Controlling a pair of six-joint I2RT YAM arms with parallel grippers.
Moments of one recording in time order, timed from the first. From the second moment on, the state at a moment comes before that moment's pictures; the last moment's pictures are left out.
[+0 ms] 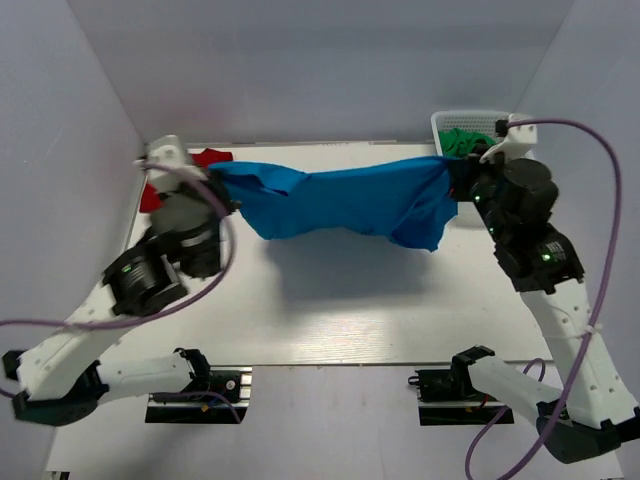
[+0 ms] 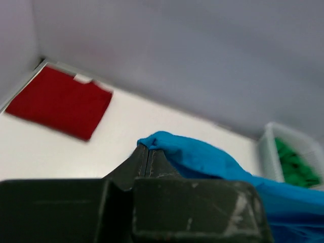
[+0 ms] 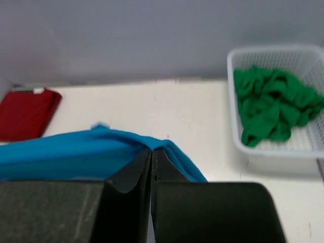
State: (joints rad) left arm -1.01 1.06 1.51 -0.60 -1.19 -0.46; right arm 0.39 0.97 1.32 -0.50 0.20 0.22
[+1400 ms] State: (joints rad) left arm -0.84 1.49 1.33 0.13 -1.03 0.08; right arm 0.36 1.26 1.07 -0.29 0.05 0.12
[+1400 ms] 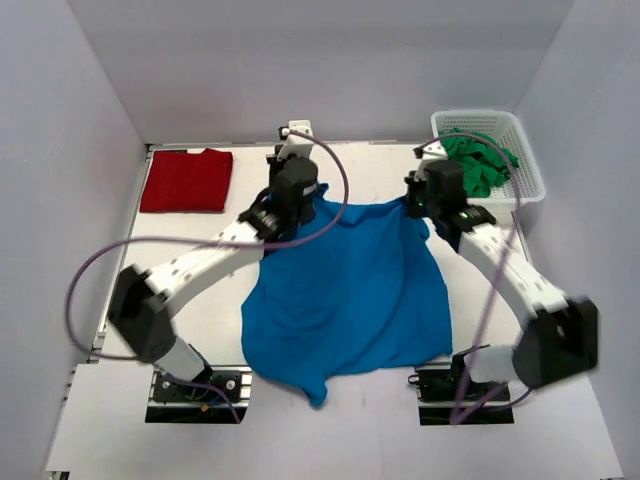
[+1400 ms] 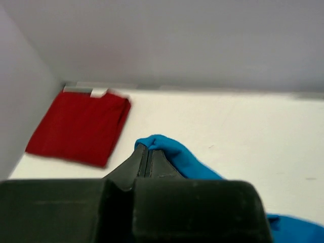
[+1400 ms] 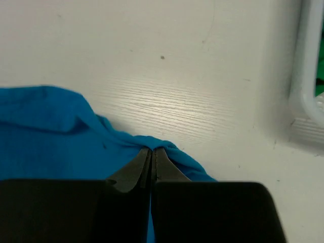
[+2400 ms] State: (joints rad) left arm -0.38 1.86 1.63 -0.45 -0.38 -0.35; right arm 0.21 1.51 1.10 -0.23 -0.22 0.24
